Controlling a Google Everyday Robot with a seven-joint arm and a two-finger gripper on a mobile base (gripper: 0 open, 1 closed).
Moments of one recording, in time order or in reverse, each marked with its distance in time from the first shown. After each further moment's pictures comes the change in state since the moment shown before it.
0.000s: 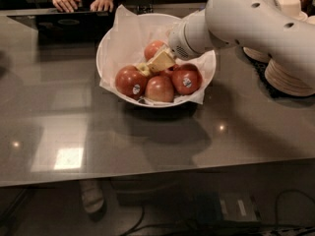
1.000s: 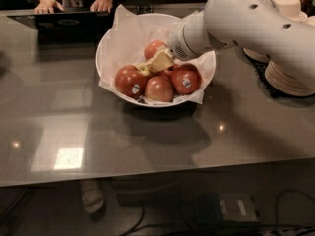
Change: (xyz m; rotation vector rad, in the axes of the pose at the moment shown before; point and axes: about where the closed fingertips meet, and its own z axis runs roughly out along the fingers) arm 0.001 0.000 0.001 0.003 0.000 0.029
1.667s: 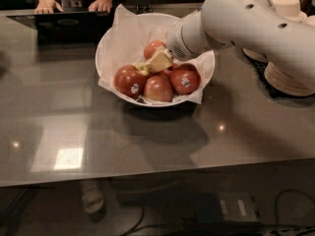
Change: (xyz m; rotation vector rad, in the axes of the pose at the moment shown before) arm 0.002 0.000 0.003 -0.002 0.012 0.005
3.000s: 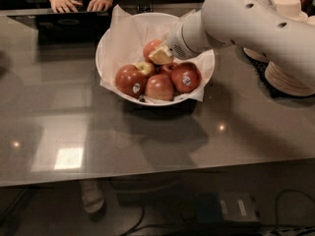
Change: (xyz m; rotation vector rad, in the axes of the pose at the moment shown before) arm 0.000 -0.003 0.000 0.005 0.003 0.021
